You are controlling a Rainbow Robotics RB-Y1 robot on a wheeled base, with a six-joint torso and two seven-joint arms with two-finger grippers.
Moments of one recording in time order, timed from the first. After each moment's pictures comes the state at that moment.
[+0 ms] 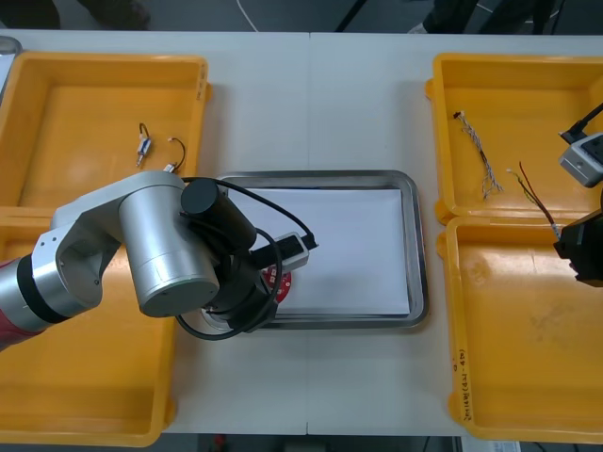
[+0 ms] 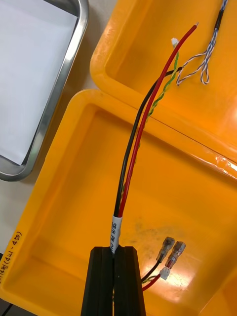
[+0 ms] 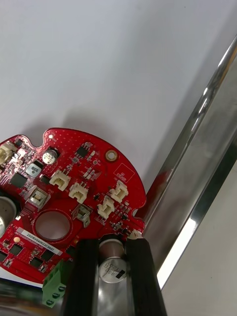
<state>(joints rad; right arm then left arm) -0.21 -0.82 -0.26 -2.38 -1.02 1.92 1.47 -0.66 0.72 -0.85 -2.02 0.78 1.42 -1.46</state>
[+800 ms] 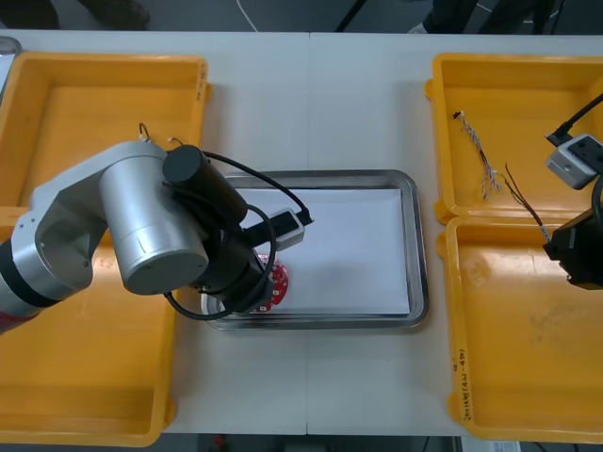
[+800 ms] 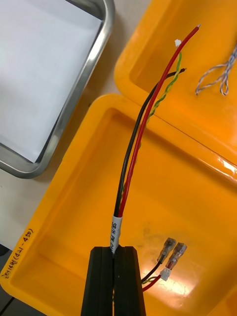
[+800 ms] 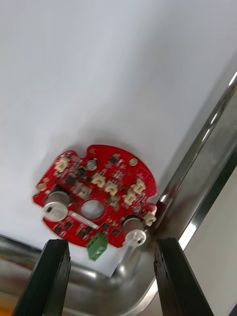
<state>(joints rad) -0.23 -0.82 -0.23 -2.39 -1.05 1.92 1.49 -0.66 0.71 -0.73 -2.06 0.81 1.50 -1.46</state>
